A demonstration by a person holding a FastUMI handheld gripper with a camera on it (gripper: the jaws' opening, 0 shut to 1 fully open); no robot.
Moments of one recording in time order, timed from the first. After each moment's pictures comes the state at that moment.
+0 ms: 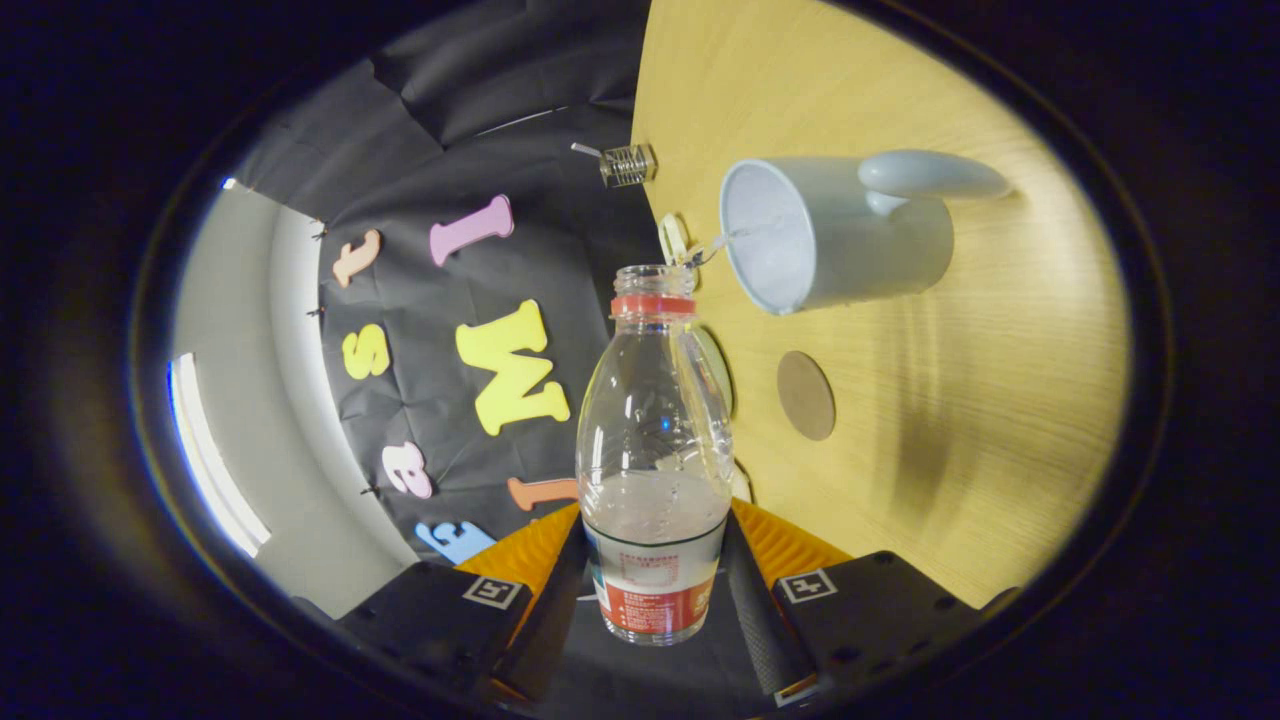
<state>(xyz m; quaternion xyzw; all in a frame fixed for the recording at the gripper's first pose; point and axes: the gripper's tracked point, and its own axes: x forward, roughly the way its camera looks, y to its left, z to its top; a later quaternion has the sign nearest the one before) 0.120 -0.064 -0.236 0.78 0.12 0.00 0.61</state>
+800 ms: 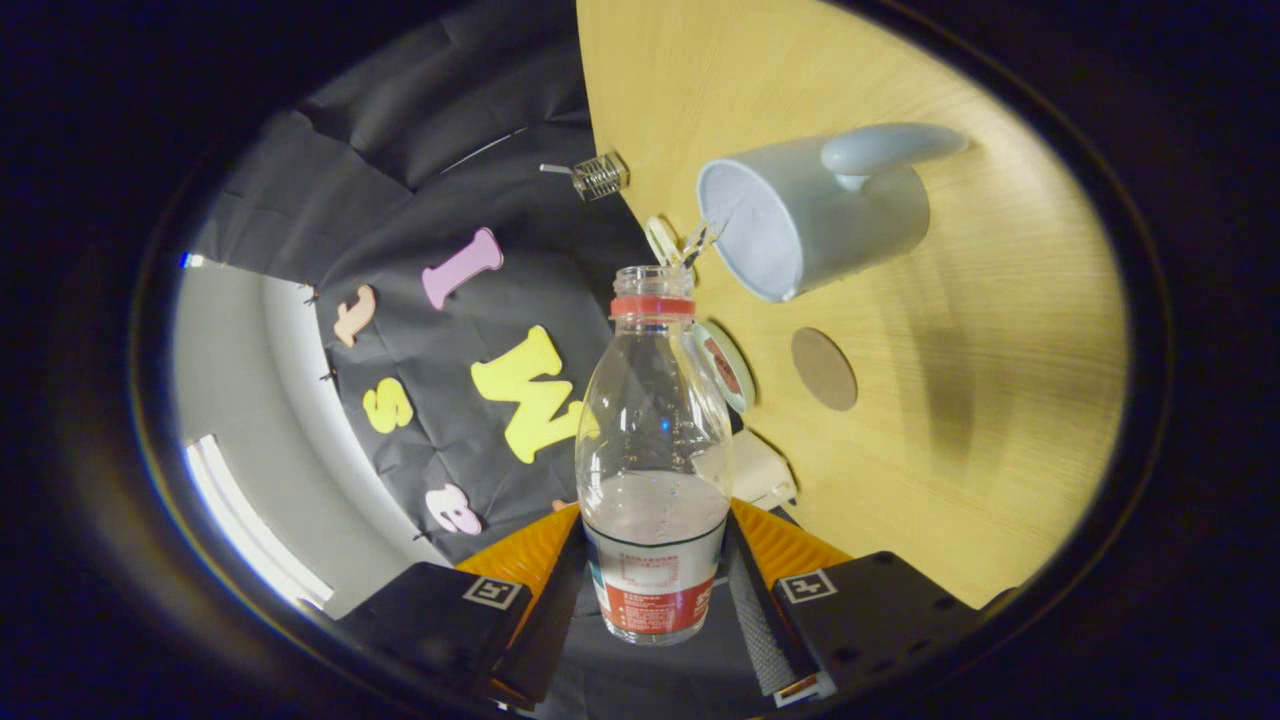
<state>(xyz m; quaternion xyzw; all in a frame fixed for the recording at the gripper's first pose) 0.119 -0.079 -0.211 0.84 0.09 0.01 0.53</state>
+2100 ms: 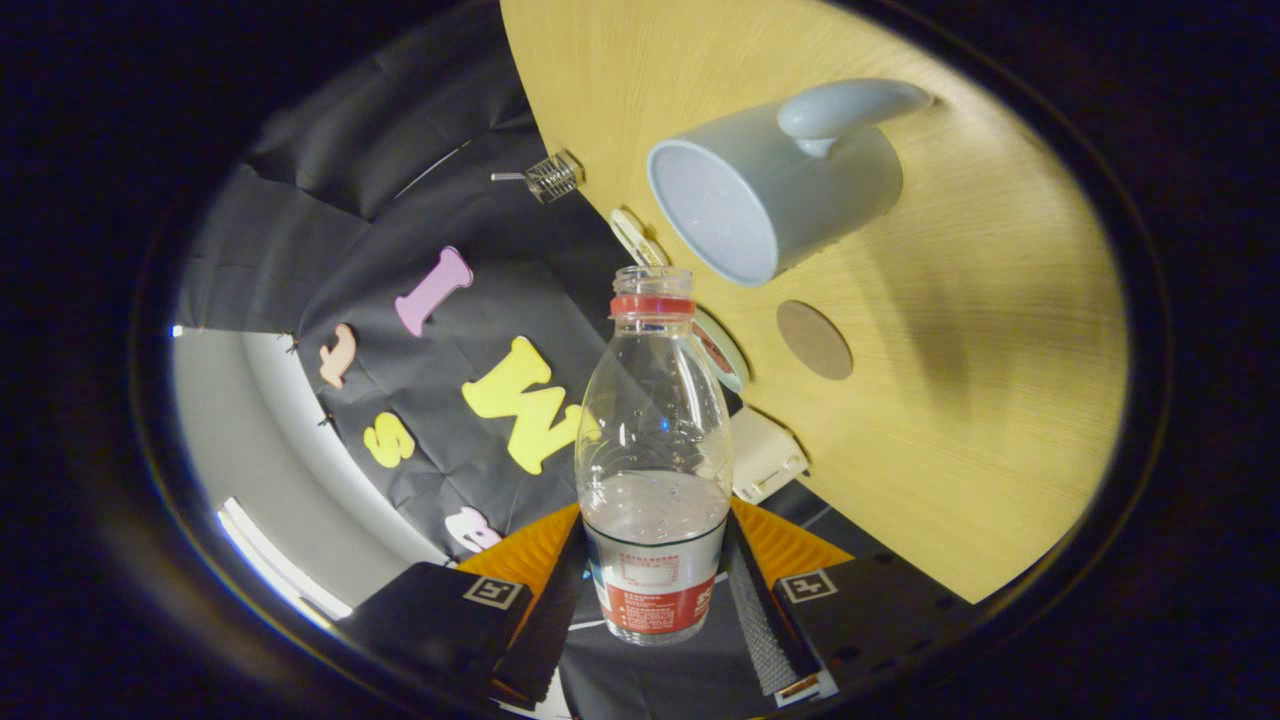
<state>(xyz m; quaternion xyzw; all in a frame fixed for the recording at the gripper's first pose) 0.123 -0.076 -0.218 0.87 0.11 0.00 0.48</state>
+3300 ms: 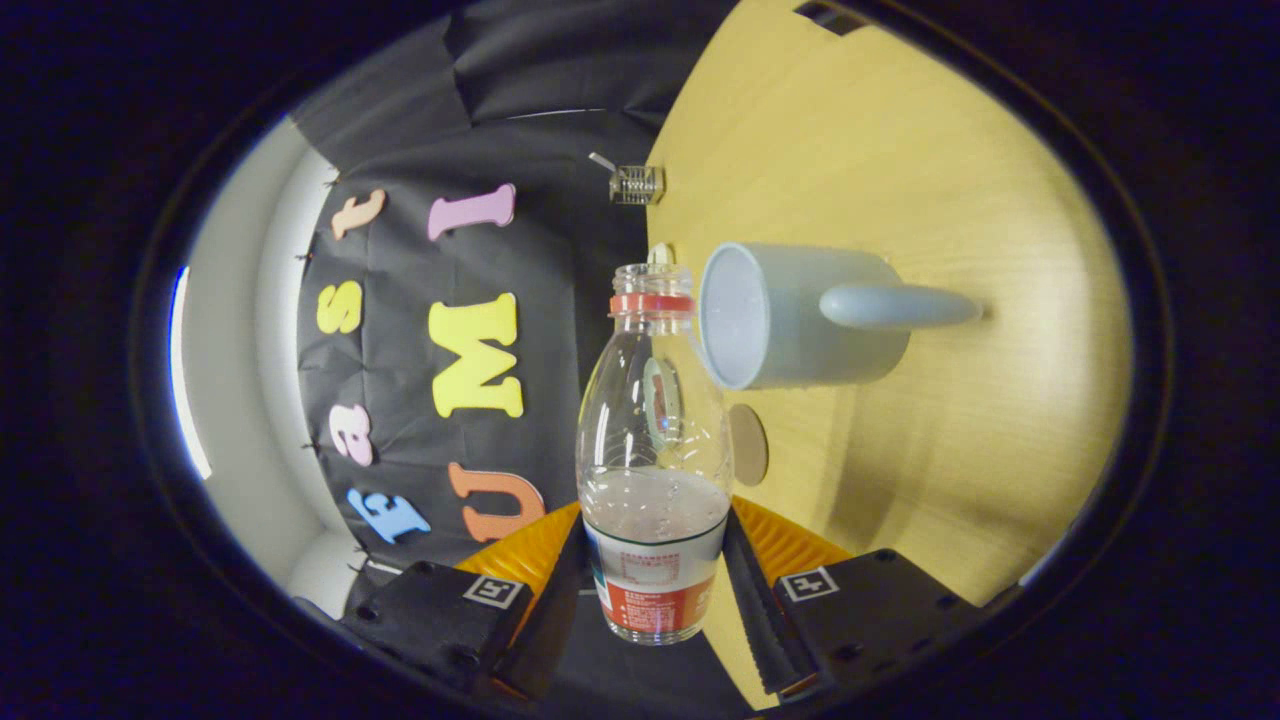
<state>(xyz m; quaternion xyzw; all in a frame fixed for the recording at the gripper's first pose) 0.093 -0.087 -0.261 0.66 0.14 -0.05 0.73</state>
